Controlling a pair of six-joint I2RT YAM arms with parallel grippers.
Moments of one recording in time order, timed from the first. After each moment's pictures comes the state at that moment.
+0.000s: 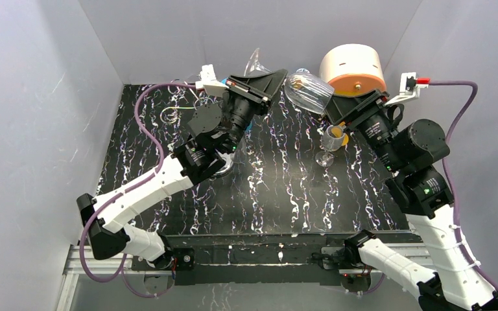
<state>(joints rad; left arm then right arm) -1.01 1.38 1.46 0.29 -0.47 -1.23 0.53 0.83 1.31 -0.25 -0.03 0.72</state>
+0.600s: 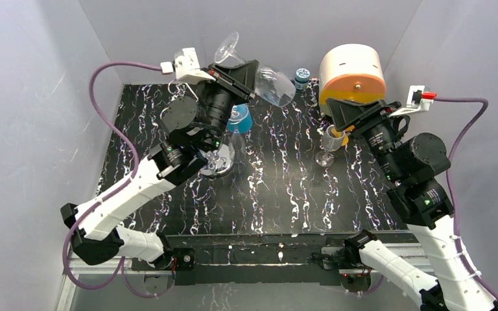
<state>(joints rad) -1.01 1.31 1.55 0.16 -0.63 -0.61 0.53 0.75 1.20 -0.22 0.10 0.60</state>
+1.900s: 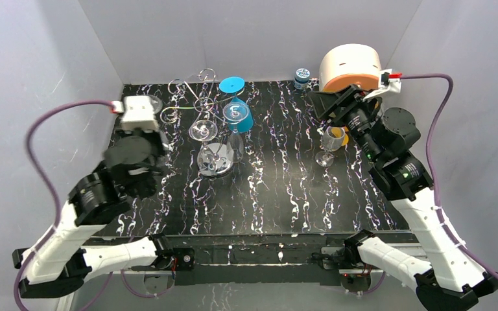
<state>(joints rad) -1.01 0.87 1.49 -0.75 -1.19 -0.03 0.53 0.91 1.25 -0.23 0.09 0.60</state>
